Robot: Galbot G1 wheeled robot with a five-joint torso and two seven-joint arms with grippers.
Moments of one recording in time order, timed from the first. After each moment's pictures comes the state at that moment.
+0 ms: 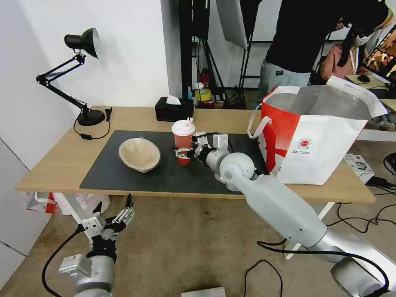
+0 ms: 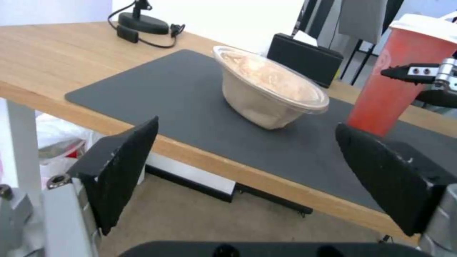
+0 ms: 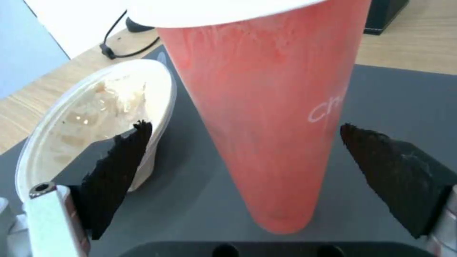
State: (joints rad) left arm 1.75 -1.61 -0.63 -2.29 -0.29 0.09 -0.05; right arm -0.39 1.19 -0.31 1.57 1.05 -0.49 0.27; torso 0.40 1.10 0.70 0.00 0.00
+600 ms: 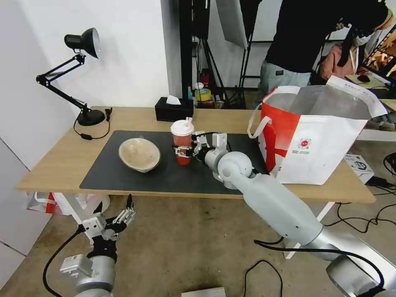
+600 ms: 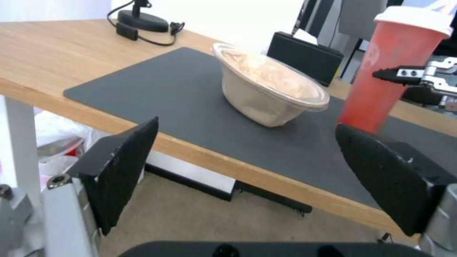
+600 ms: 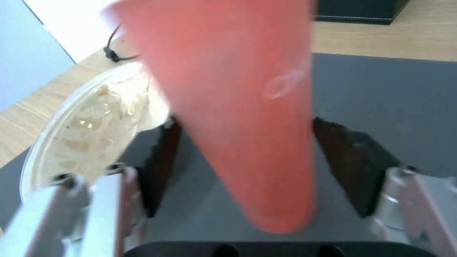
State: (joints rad) left arm 1.75 -1.61 -0.63 -2.28 -0.30 0.09 -0.05; right arm -0.39 1.21 -0.31 1.54 1.08 -0.48 0.26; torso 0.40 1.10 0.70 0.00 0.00
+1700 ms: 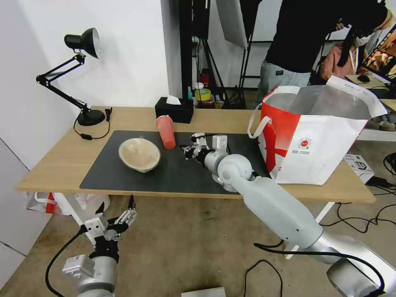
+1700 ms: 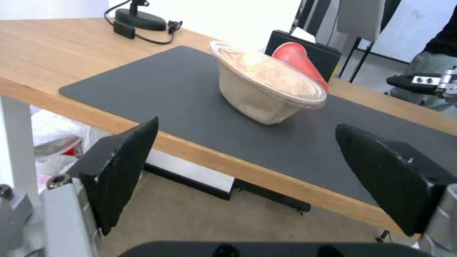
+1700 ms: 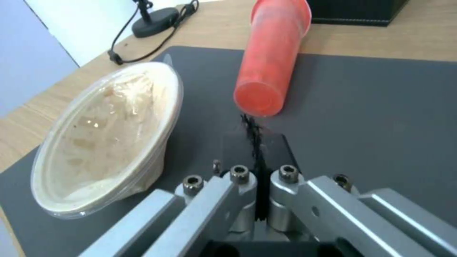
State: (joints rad) left arm 1.75 -1.61 -0.62 -2.28 -0.29 0.08 -0.05; right arm -0.41 1.19 -0.30 1.58 1.08 -0.47 0.27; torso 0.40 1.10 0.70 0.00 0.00
